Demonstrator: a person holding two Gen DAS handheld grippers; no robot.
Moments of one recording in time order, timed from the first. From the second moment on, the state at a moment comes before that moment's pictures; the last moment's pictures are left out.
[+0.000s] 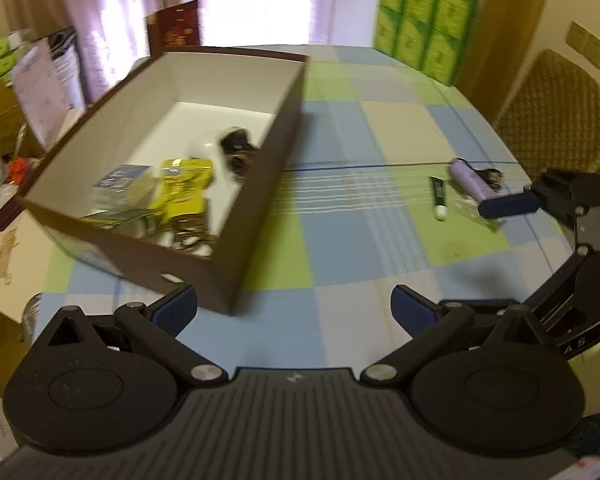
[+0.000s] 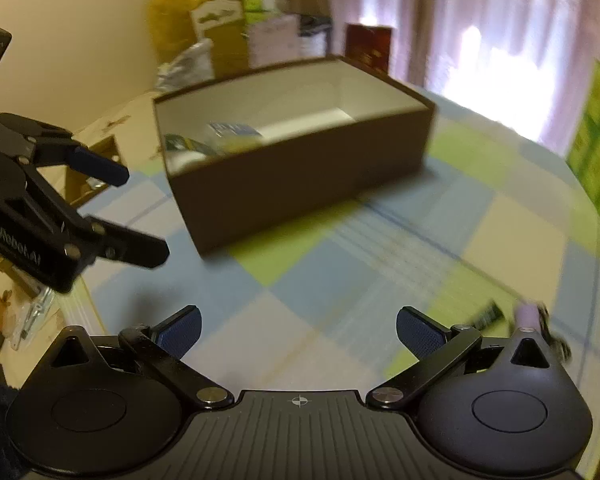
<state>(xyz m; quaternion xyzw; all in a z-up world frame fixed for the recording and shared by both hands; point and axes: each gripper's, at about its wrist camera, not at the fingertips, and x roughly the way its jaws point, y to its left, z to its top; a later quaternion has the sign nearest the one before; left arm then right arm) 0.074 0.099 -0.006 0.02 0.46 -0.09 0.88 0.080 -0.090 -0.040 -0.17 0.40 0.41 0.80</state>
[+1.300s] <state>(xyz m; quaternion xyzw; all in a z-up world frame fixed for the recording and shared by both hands) 0.225 -0.098 -0.109 0.12 0.46 -0.28 0.84 0.189 -0.277 -0.058 -0.02 0.44 0.16 0.88</state>
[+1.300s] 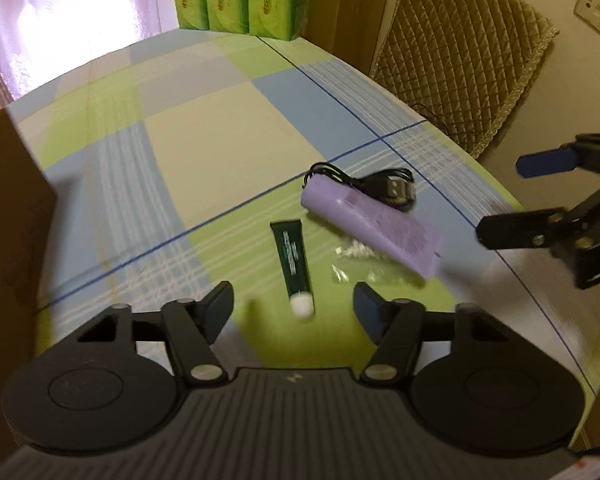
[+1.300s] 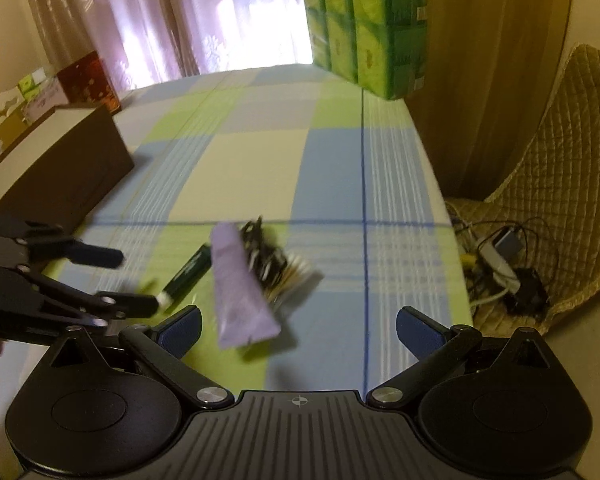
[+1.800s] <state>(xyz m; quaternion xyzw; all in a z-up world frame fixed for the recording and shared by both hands) 0.267 -0.105 -0.141 0.13 0.47 -0.25 0.84 0.248 -0.251 -0.071 -0.08 0.43 0.24 0.87</state>
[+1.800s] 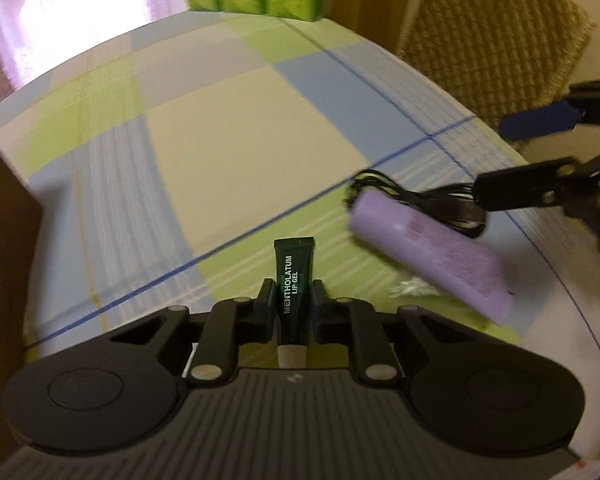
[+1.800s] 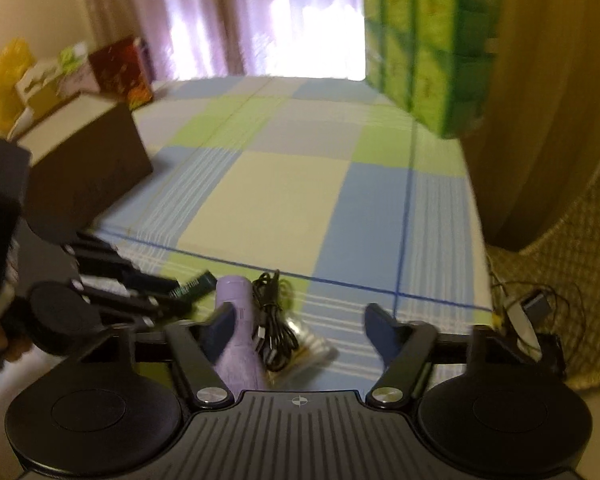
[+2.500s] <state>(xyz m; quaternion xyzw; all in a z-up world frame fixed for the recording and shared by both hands) 0.219 -0.034 -0.132 0.10 0.51 -0.19 0.83 0.298 -0.189 -0.115 -0.18 0.50 0.30 0.79</state>
